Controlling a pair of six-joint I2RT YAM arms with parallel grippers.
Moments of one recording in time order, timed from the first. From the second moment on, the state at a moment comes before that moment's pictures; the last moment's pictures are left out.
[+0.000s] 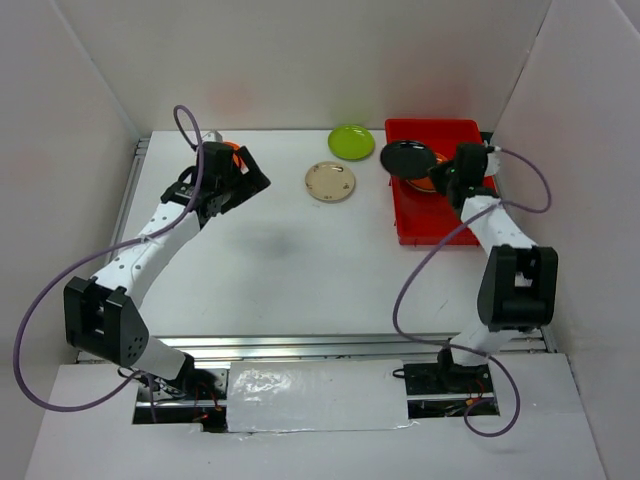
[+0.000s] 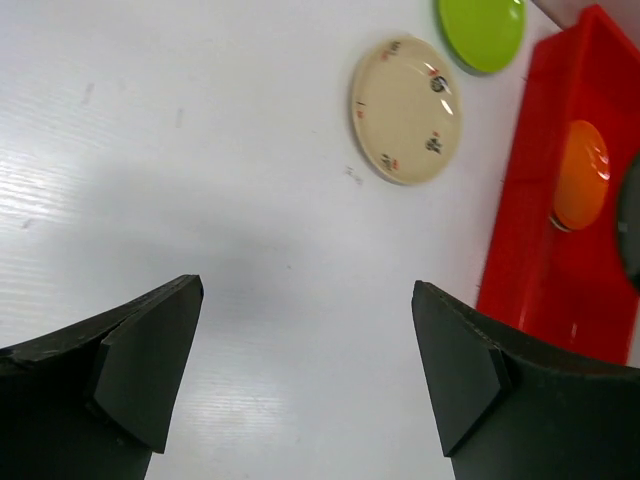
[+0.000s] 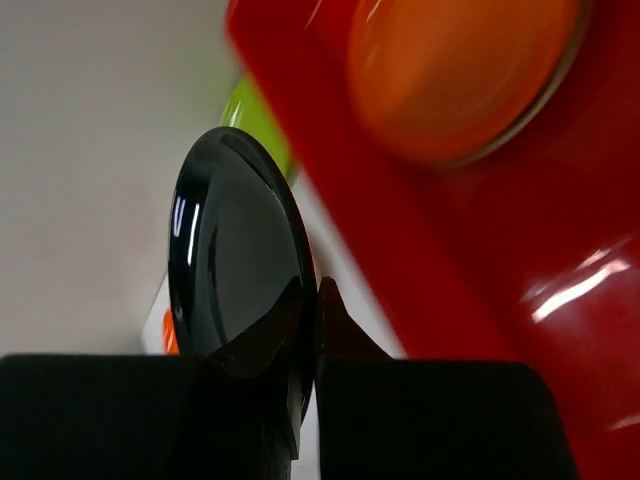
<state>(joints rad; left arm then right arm) -0.33 1.46 1.31 -0.47 -0.10 -0.79 0.02 1.54 1.08 0.00 0.01 1.04</state>
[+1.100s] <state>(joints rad) 0.04 1.87 1.29 -0.19 0.02 -0.81 -0.12 1.43 1.31 -0.19 0.03 0.89</state>
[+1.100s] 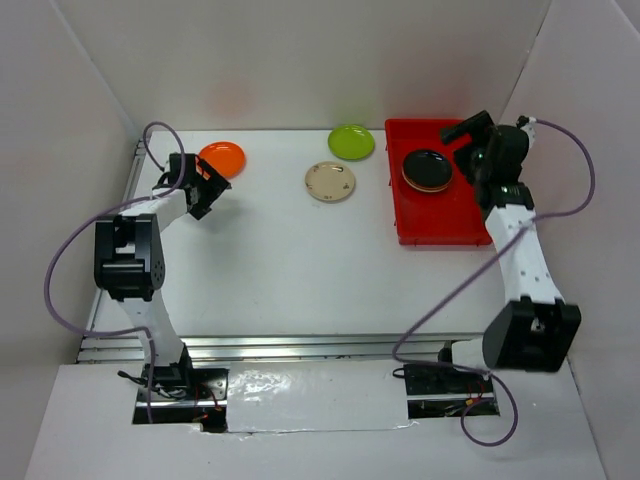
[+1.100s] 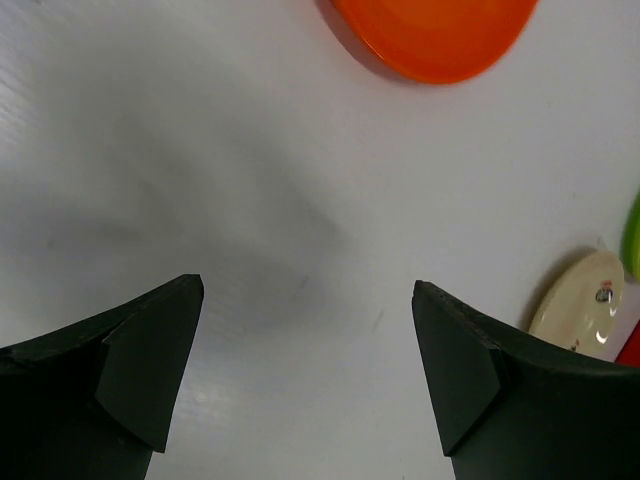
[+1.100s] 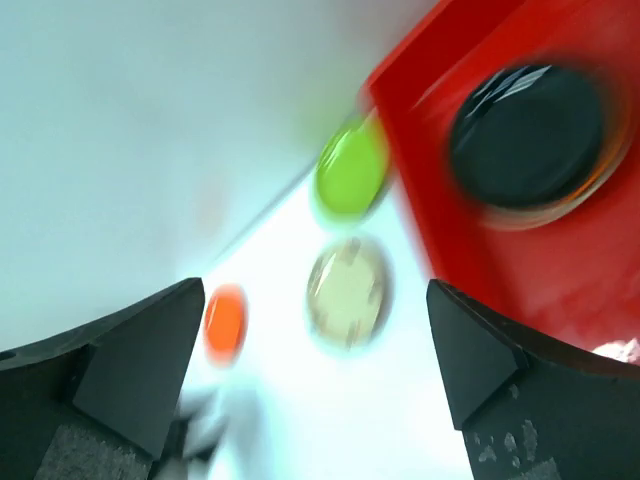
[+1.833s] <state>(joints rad) 0.15 2.35 1.62 0.17 0.00 -1.02 0.16 0.76 0.70 0.10 -0.78 0.81</state>
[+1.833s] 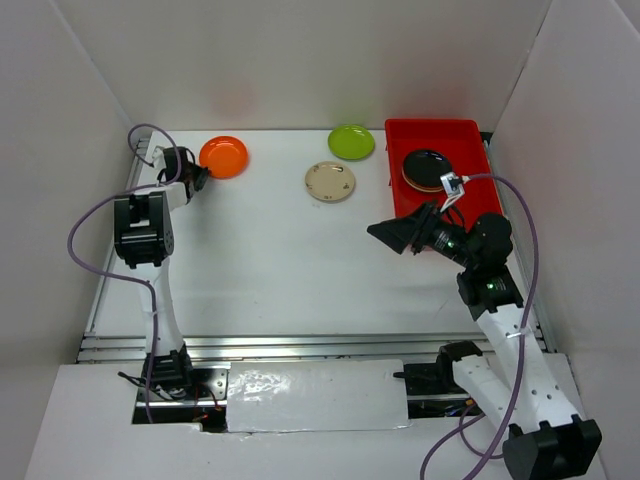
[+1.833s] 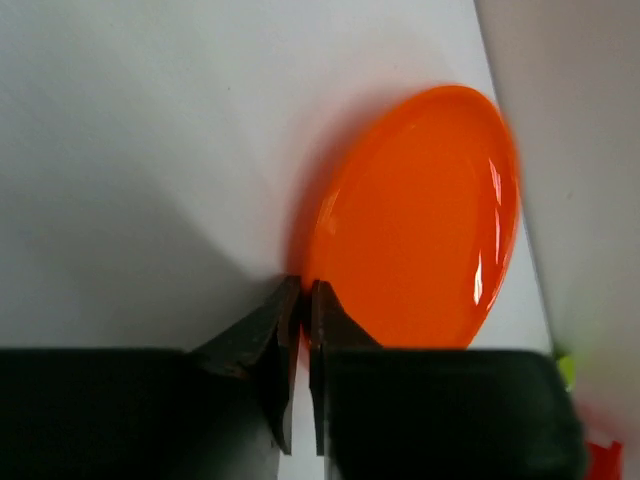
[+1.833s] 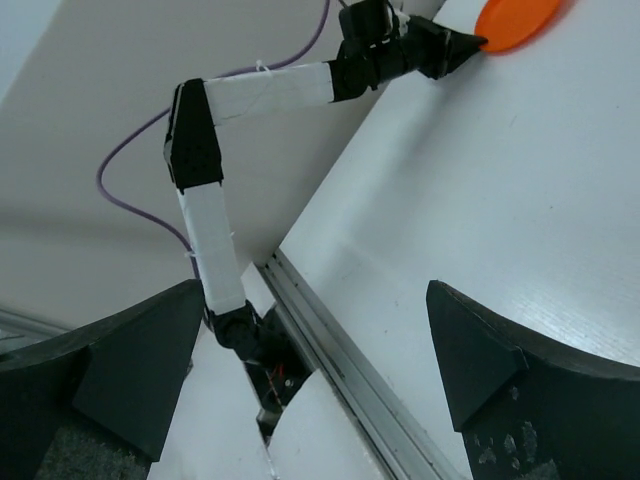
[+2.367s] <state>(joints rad) -0.06 1.81 1.32 -0.14 -0.07 -0.89 0.23 1.20 0.83 0.11 -0.63 0.80</state>
